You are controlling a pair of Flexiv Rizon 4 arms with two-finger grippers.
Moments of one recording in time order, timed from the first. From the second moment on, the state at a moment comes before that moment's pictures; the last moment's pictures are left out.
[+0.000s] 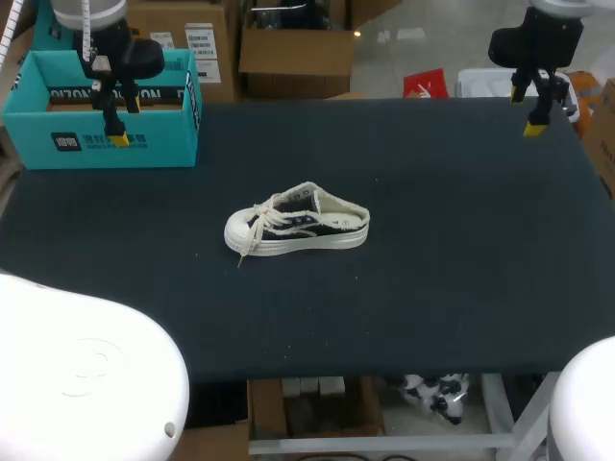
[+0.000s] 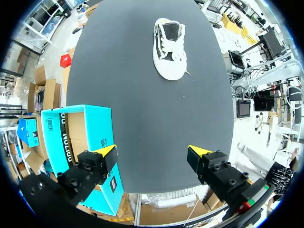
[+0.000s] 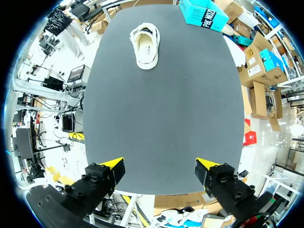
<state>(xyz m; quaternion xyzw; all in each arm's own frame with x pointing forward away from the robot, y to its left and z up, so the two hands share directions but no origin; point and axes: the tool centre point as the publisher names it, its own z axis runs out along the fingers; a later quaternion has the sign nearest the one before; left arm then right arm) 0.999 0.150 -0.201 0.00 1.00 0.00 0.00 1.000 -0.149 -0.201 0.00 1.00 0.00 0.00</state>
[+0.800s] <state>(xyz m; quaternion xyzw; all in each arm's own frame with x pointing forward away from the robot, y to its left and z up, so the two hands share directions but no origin) 0.986 0.131 -0.195 -0.09 1.00 -0.01 -0.02 1.002 -0.122 -0.205 0.02 1.00 0.05 0.01</state>
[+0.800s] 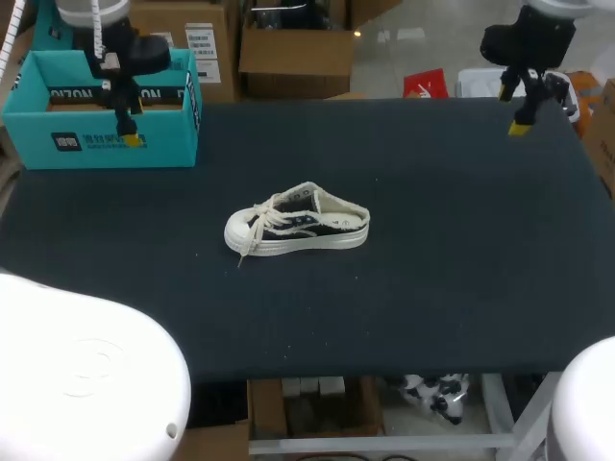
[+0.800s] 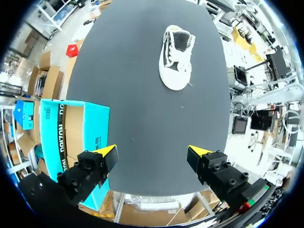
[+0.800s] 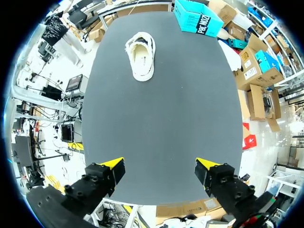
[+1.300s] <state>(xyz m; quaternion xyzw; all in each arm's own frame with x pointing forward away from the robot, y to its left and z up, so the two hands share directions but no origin) 0.957 0.078 -0.189 -0.32 0.94 0.02 -0.05 0.965 -0.035 -0.262 0.02 0.98 0.20 0.00</state>
